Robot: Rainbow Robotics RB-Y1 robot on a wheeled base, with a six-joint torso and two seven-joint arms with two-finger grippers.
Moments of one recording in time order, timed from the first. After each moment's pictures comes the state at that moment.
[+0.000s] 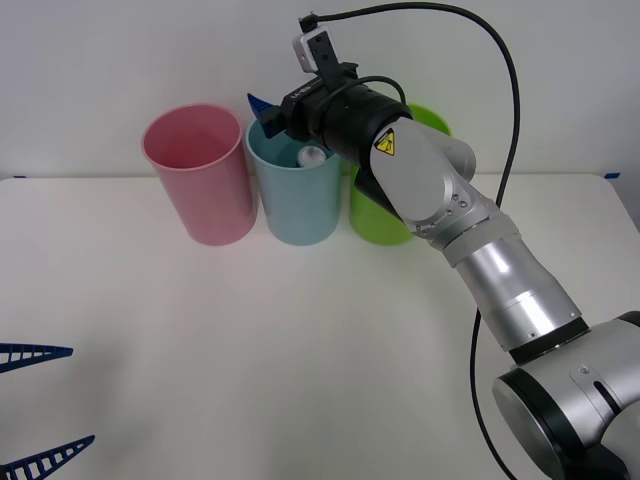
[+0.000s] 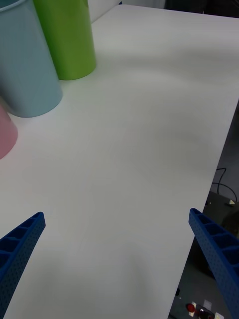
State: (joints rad) right arm -0.88 -0.10 0.20 -1.15 2.24 -0.40 -0.83; left arm 0.58 0.71 0.52 -2.03 -1.24 -1.28 0.06
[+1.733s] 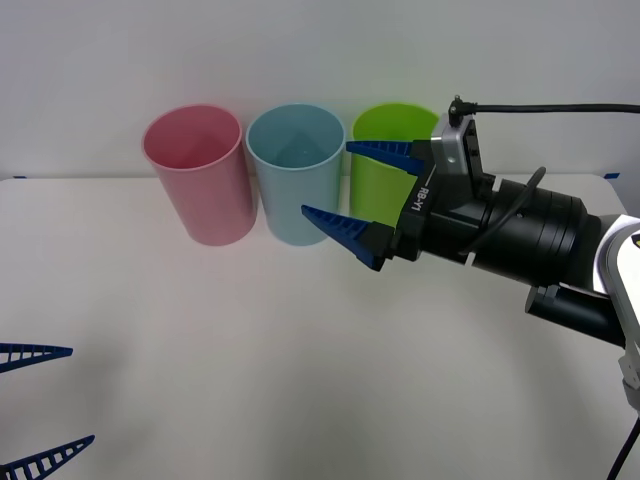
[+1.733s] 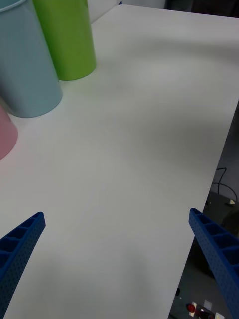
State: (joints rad) right arm -0.22 -0.34 0.03 -2.01 1.60 -1.00 -0.58; left arm 0.58 0.71 0.52 -2.03 -1.24 -1.28 0.06
